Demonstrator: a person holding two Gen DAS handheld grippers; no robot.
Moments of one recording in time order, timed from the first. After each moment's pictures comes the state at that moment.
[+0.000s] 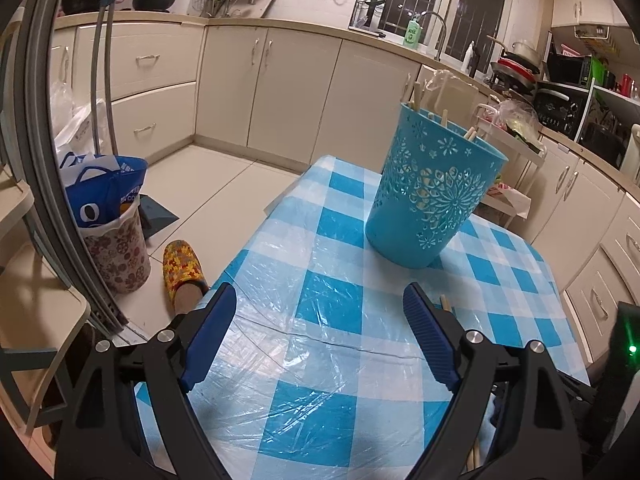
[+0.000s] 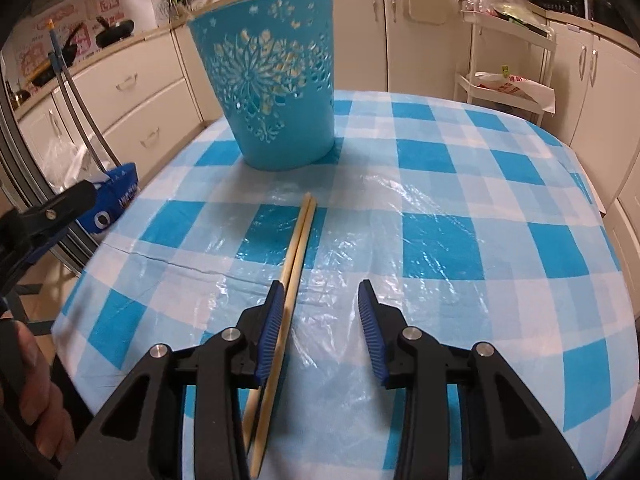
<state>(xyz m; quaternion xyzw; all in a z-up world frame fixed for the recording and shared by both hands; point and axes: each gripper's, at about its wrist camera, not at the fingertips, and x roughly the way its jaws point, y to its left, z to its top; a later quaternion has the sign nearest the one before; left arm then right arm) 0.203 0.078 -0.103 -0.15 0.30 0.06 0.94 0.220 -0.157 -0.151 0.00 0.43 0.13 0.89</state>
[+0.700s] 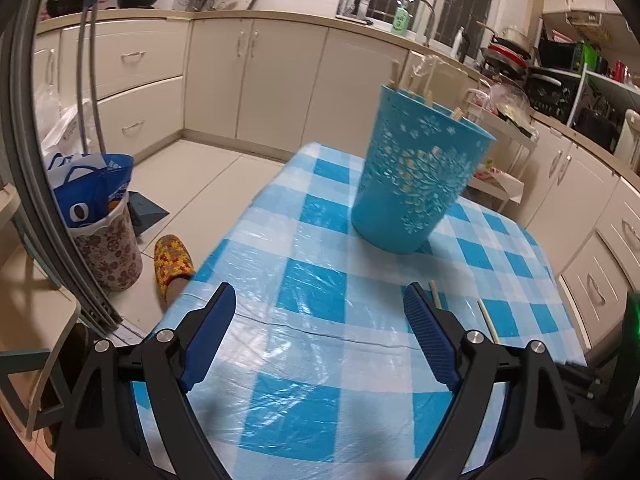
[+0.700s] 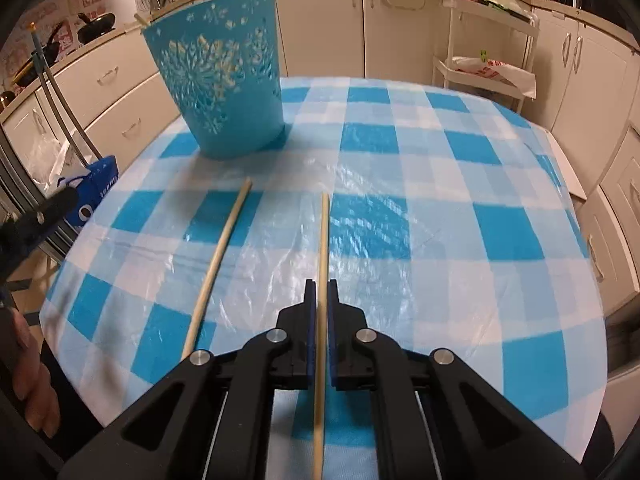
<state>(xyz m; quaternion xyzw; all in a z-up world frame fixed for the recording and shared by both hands) 0.210 0.060 -0.107 -0.13 0.32 0.04 0.94 0.218 -0.203 -0.143 0.00 0.45 0.10 0.89</state>
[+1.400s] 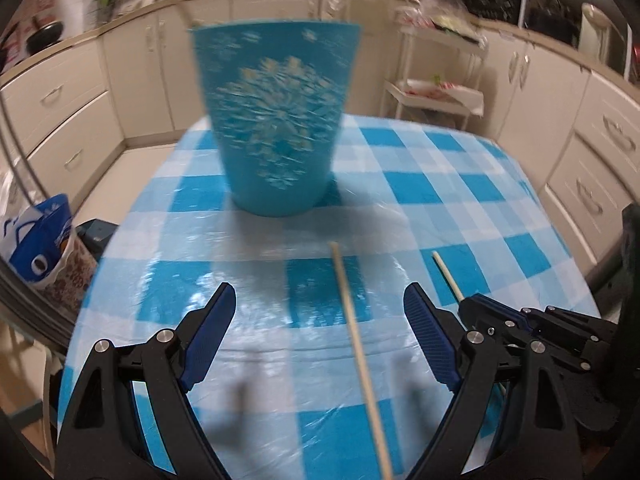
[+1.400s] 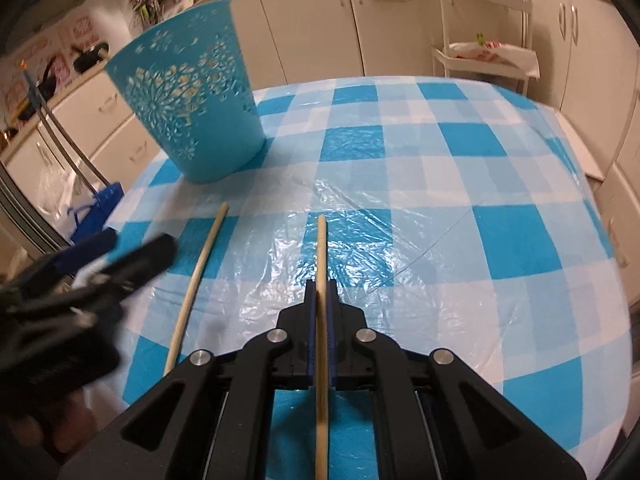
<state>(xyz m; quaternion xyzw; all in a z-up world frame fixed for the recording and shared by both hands) 0.267 -0.051 -0.122 -0.01 0.41 -0.04 0.91 0.244 -0.233 -0.157 0.07 0.45 0.12 0.88</state>
